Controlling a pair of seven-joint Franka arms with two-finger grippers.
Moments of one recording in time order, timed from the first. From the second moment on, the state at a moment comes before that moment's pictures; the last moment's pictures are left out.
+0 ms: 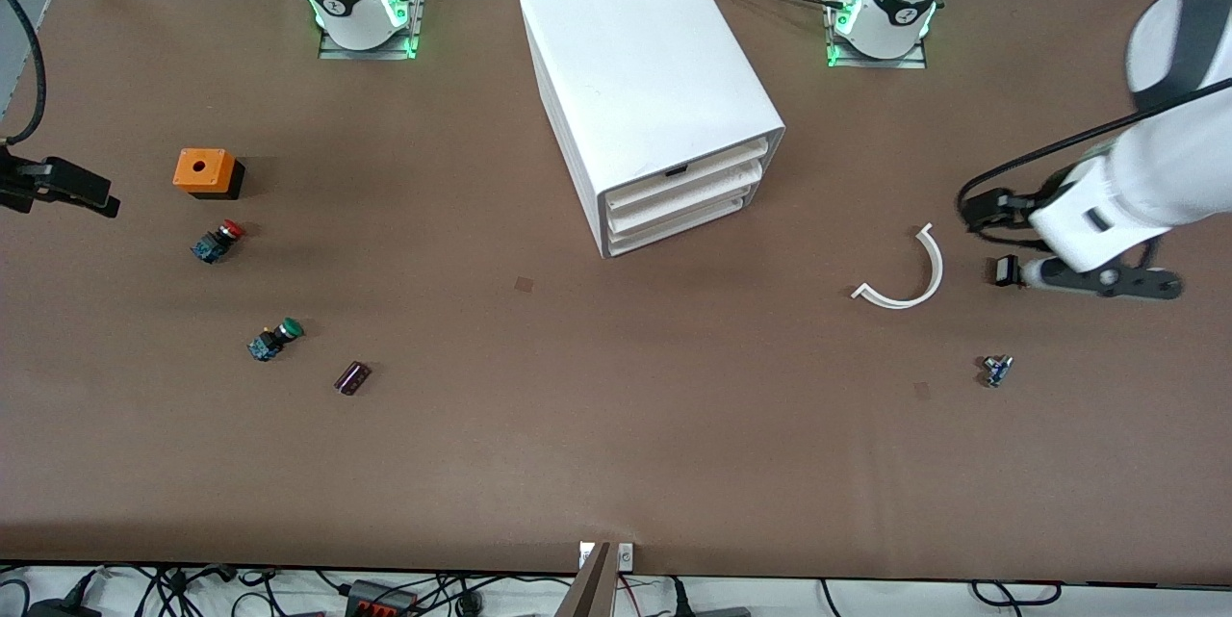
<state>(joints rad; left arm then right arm) 0.08 0.24 -0.17 -1.42 0.07 1.48 0.05 -0.04 0.14 -0.04 -1.48 -0.03 1.59 -0.05</state>
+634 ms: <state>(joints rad) 0.07 -0.03 -0.10 -1.71 -0.02 1.68 0.15 -0.04 0.05 -0.04 -1.61 -0.03 1.63 -0.05</state>
